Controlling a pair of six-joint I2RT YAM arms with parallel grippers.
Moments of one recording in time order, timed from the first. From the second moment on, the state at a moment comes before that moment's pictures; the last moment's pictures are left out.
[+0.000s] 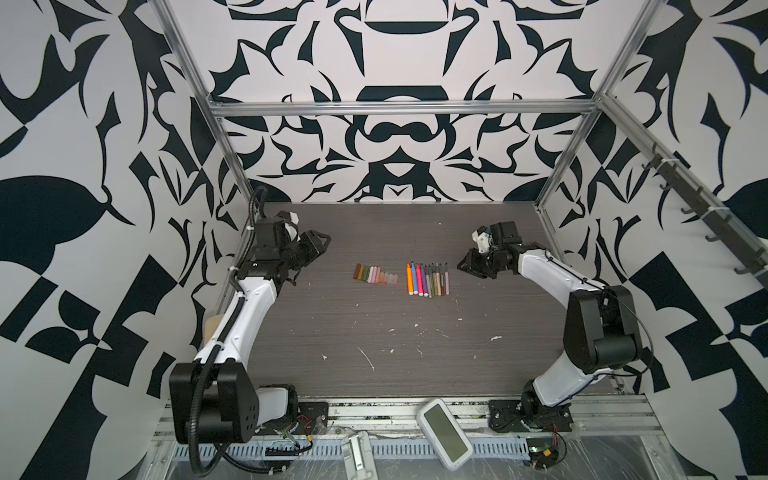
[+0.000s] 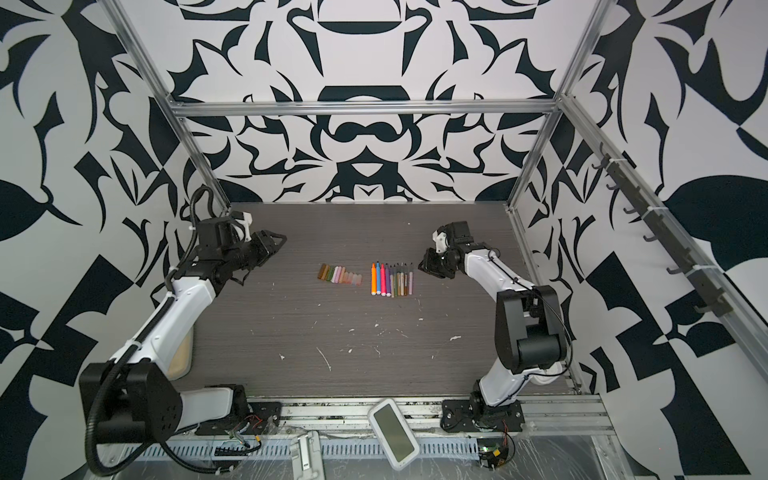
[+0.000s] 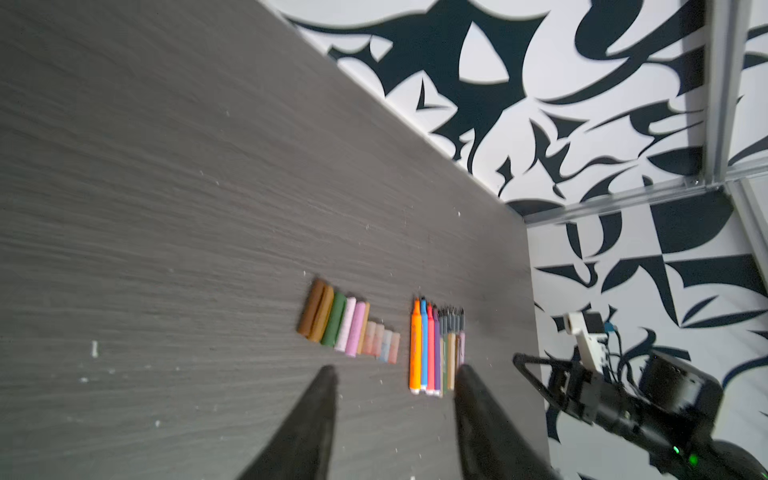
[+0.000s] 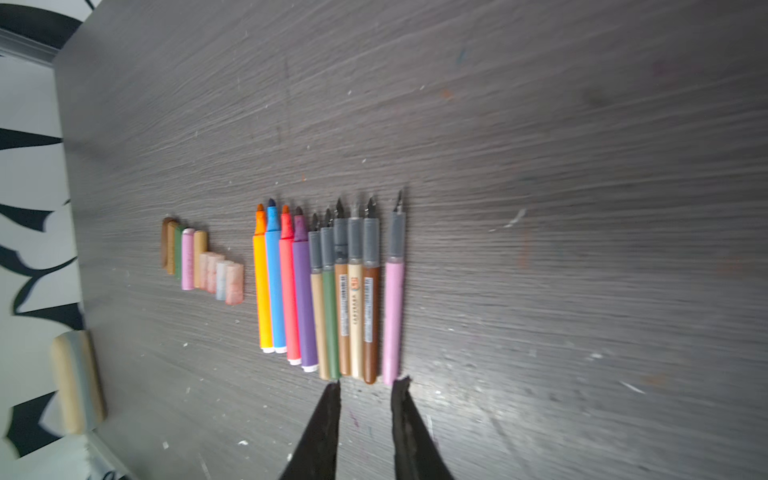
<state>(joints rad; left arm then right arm) -0.03 1.24 0.95 -0.25 0.43 -0.68 0.14 1.65 1.13 -0.52 -0.42 0.39</state>
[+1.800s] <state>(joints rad) -0.02 0.83 0.51 0.16 0.04 -0.63 0.20 1.88 1.28 -0.61 -0.36 0.37</state>
